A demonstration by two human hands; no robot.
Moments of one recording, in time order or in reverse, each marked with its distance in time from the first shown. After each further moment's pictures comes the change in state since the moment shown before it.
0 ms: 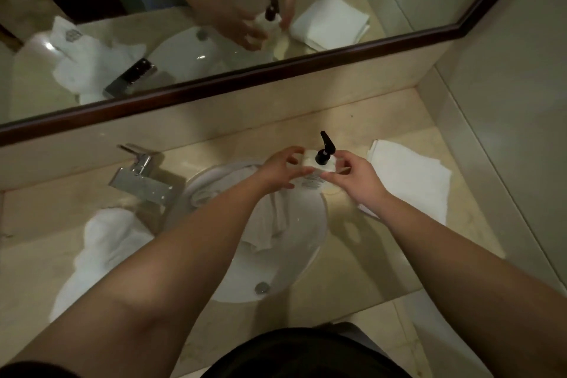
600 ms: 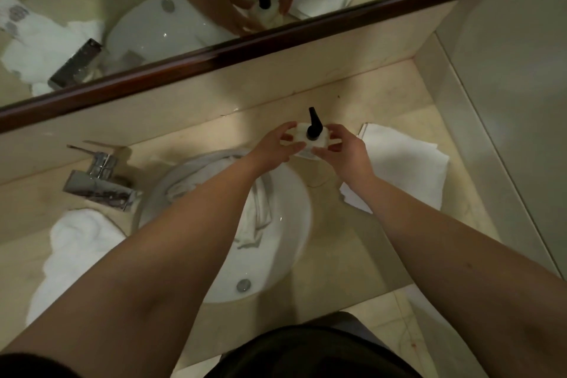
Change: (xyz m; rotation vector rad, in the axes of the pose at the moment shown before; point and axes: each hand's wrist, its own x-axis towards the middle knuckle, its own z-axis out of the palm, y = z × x) left_hand 0.069 0.009 0.029 0.031 0.006 -0.032; right_hand 0.056 0.036 -0.013 -0.022 0.117 0.016
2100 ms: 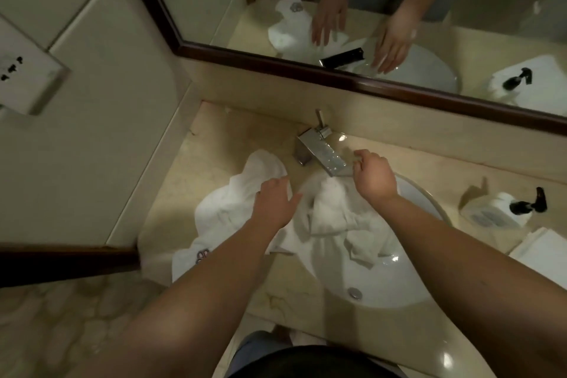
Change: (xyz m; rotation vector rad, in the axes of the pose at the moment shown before) left_hand -0.280 -0.229 -0.179 0.309 0.631 -0.281; right_hand -0.096 -0.187 0.277 -0.606 -0.223 -0.446
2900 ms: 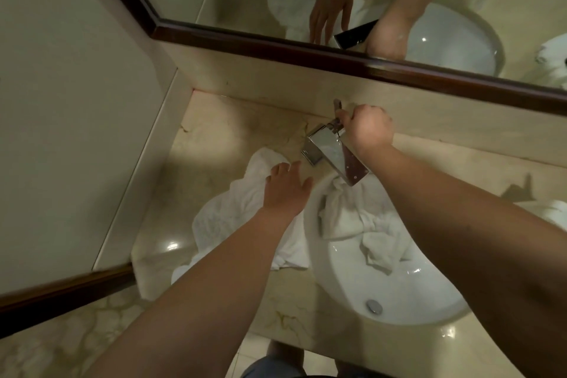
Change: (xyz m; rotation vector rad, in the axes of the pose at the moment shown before) left_hand 0.082 -0.007 0.013 0.030 0.009 -0.020; right_hand 0.116 -0.060 0.029 -0.249 0.059 0.039
